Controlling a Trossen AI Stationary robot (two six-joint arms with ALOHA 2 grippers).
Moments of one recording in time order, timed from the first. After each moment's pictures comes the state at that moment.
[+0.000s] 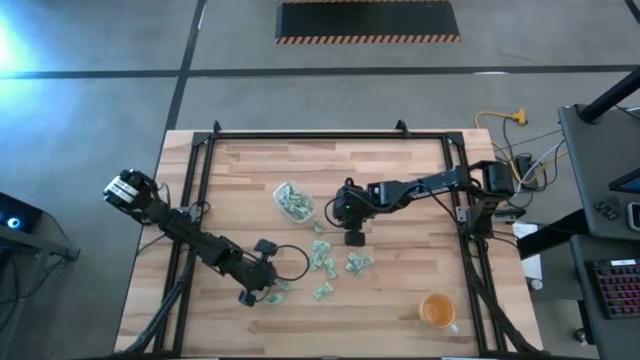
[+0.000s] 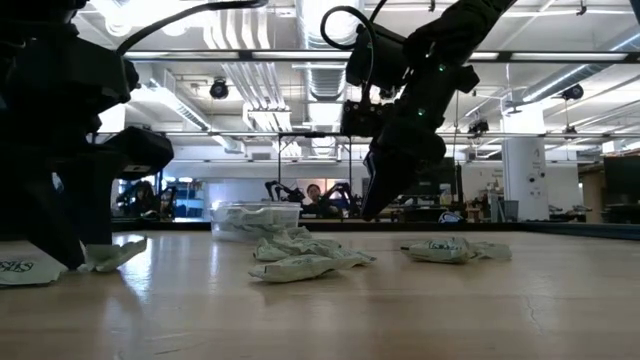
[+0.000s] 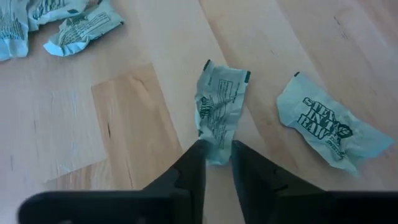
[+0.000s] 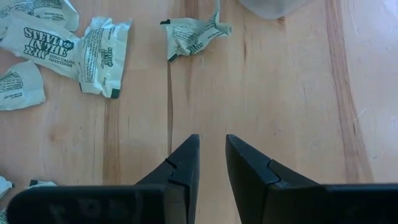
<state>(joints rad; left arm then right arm) -0.56 1.51 0.57 0.02 -0.19 -0.13 -0.07 1.82 1.07 -0.32 -0.03 -0.02</state>
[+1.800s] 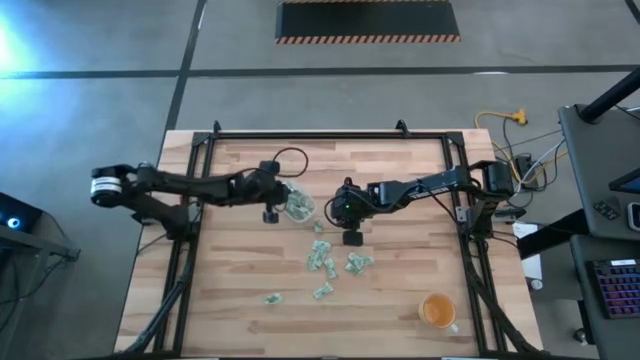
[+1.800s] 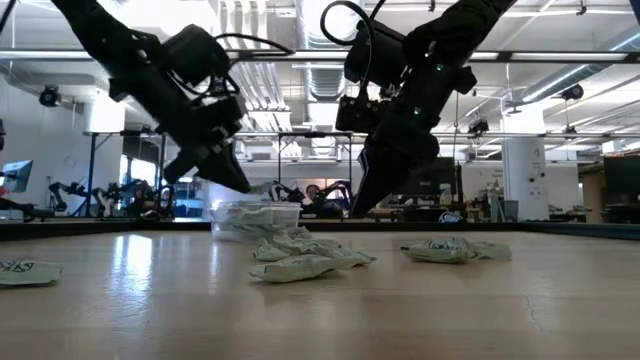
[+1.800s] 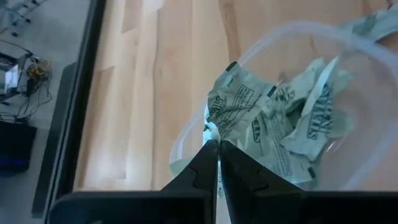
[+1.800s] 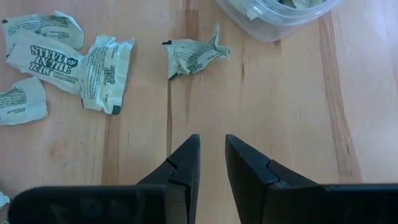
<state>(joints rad) 0.24 1.33 0.58 0.04 -0.21 0.51 -0.07 1.82 1.07 -0.27 -0.02 -0.04</state>
